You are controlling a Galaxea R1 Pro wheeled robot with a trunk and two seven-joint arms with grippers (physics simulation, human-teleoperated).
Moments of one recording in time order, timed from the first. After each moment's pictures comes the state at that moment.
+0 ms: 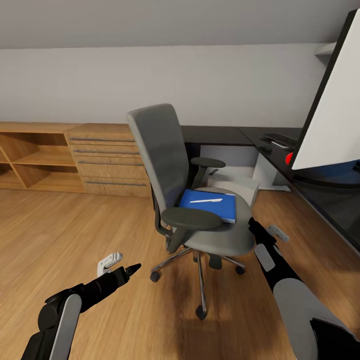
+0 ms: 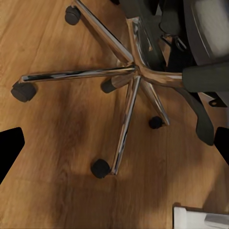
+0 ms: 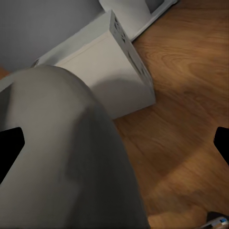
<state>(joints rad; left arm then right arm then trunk) -0.20 -0.10 0.23 -1.62 0.43 0.95 -0.18 -0.84 -0.03 -0.27 -0.54 -0.51 -0.17 -0.12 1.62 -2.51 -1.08</state>
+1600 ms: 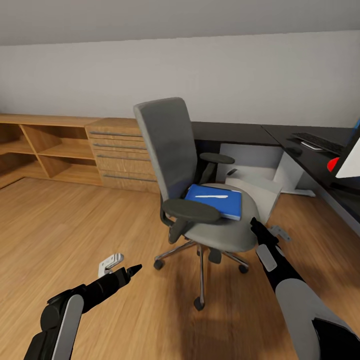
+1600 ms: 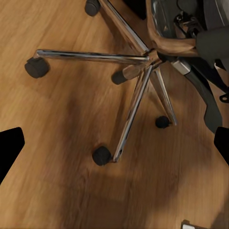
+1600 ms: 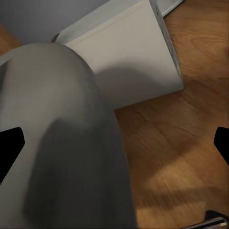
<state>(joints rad) -0.20 -0.11 0.23 -1.61 0.43 0.94 -0.17 -0.84 -0.04 -0.27 -0.53 -0.50 -0.18 -0.12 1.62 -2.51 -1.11</state>
